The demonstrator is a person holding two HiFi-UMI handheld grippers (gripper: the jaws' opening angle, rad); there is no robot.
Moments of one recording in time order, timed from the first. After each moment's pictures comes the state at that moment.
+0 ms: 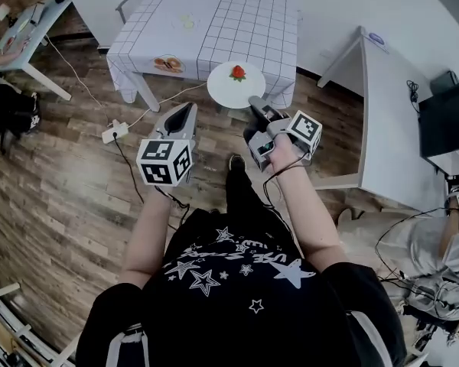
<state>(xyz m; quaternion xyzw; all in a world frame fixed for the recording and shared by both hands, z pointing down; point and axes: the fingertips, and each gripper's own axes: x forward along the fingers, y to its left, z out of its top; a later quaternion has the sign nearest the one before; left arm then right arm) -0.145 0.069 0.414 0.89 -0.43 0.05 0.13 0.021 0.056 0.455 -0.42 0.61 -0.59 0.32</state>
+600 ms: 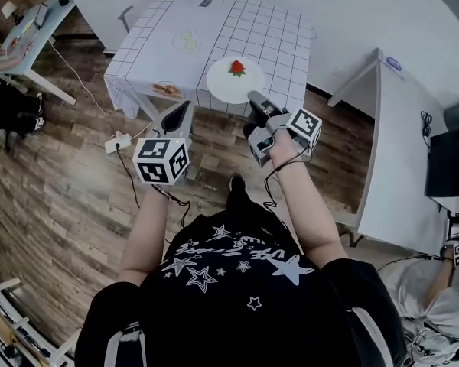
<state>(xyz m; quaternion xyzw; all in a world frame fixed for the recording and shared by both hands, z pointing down) -0.118 -0.076 0.408 0.87 -0.47 0.06 0.13 0.048 -0.108 0.449 -0.38 0.63 -0.61 0.31</state>
